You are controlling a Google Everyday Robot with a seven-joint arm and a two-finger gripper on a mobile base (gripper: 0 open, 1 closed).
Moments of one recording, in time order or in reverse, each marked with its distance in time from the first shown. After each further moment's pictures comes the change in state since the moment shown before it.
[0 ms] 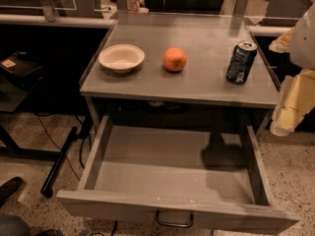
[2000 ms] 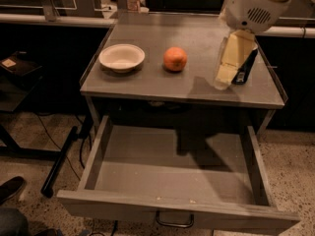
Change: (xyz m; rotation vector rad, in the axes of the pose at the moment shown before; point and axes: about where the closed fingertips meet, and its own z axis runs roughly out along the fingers) arm -0.095 -0.074 0.026 0.010 -0.077 -0.063
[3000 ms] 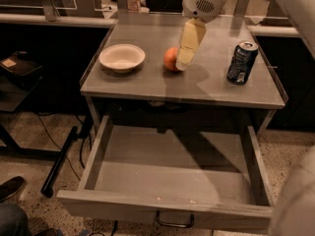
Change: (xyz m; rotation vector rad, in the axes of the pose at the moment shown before) arm -0.069 -0.067 0.061 -0.044 -0.028 -0.041
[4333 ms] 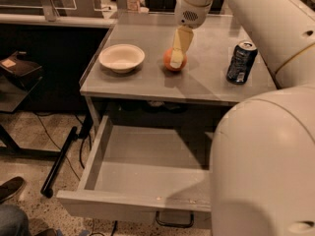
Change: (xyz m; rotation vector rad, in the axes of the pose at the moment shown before) arm 0.006 -0.066 0.069 0.030 0.088 0.076
